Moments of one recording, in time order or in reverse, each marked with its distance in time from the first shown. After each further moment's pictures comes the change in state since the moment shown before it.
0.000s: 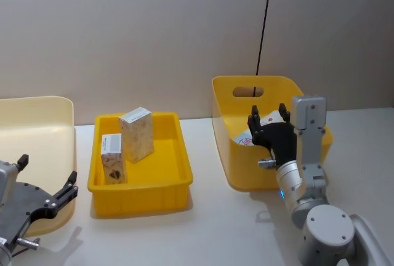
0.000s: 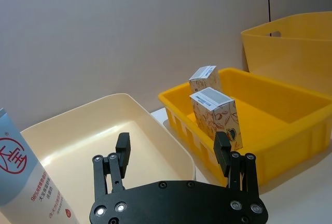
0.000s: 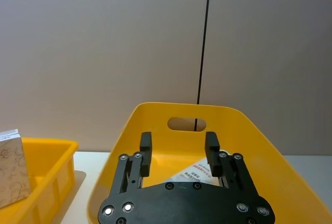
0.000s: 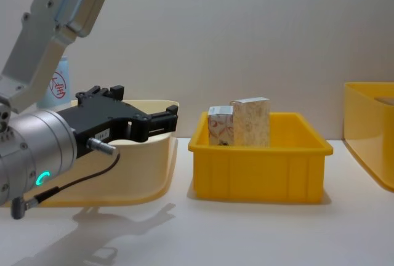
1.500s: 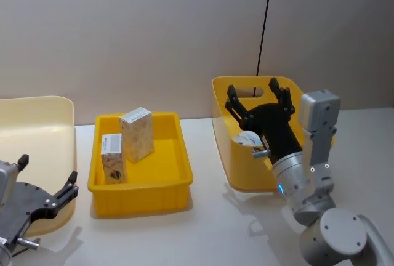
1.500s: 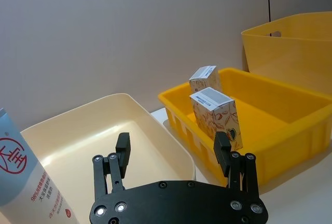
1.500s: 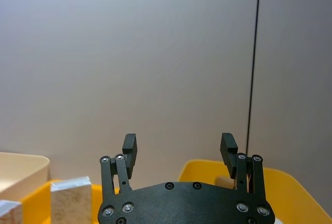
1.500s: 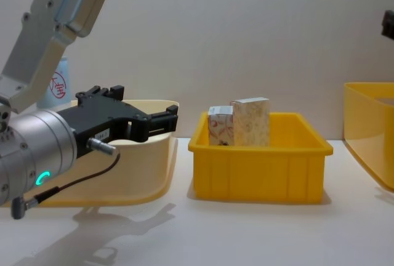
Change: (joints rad) left arm 0.000 0.000 0.000 0.000 0.000 0.000 0.000; right arm -0.015 0.029 -0.014 -0.035 0.107 -0.217 0.196
